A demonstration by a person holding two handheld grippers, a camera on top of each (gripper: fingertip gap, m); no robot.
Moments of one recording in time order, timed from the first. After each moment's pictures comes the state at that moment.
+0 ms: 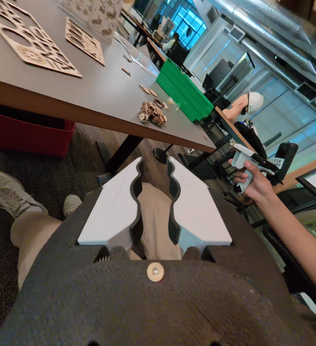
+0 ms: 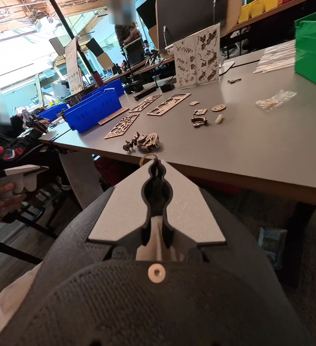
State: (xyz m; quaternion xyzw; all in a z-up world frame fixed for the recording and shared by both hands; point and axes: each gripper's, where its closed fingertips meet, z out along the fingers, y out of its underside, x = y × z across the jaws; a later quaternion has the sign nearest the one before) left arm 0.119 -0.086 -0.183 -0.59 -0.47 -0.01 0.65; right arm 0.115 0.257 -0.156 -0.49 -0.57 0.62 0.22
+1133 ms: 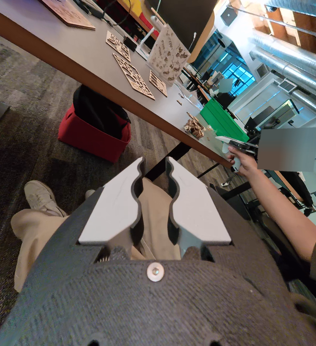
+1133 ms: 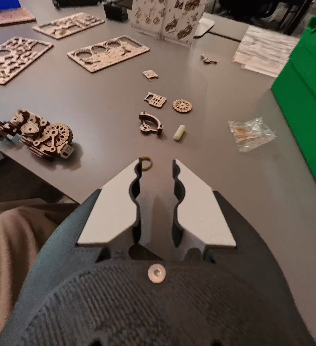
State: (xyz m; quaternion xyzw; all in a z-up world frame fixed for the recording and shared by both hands) left arm 0.196 -0.215 -0.189 -0.50 -0.57 0.11 0.64; right arm -0.046 0.260 -0.212 -0.48 -0.71 0.41 0.32
